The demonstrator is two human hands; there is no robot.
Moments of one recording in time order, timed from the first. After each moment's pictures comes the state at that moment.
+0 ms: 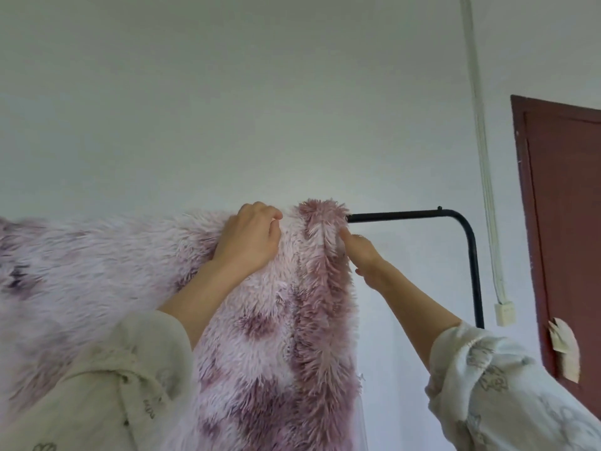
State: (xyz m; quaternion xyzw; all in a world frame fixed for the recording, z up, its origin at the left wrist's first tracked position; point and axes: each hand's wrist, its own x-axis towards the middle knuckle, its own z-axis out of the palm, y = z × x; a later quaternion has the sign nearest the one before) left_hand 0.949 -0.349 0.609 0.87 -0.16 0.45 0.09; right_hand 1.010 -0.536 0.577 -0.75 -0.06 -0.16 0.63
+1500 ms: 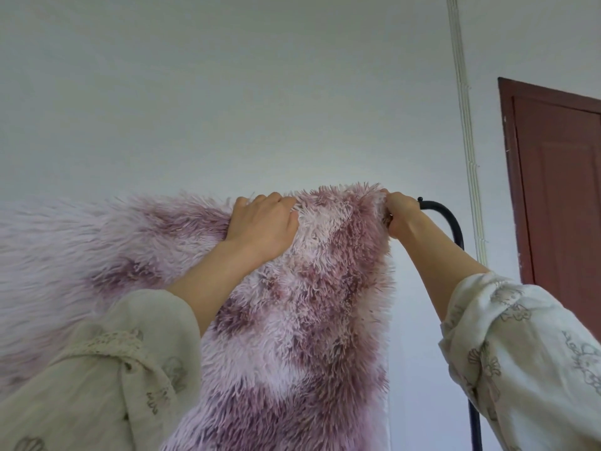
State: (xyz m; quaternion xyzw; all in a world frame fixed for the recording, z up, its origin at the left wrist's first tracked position) left_hand 1.058 -0.482 0.619 0.90 -0.14 0.41 -0.04; right_hand 1.138 -0.696 0.635 -0.63 -0.01 -0.25 0.73
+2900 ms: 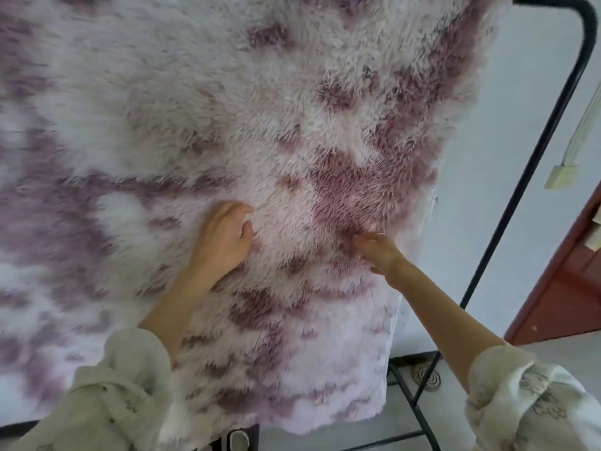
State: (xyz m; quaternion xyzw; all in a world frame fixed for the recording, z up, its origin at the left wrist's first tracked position) left_hand 0.885 -0.285 0.328 0.93 -0.02 0.30 0.22; right_hand 0.935 -0.536 0.321 -0.81 0.03 0.06 0.58
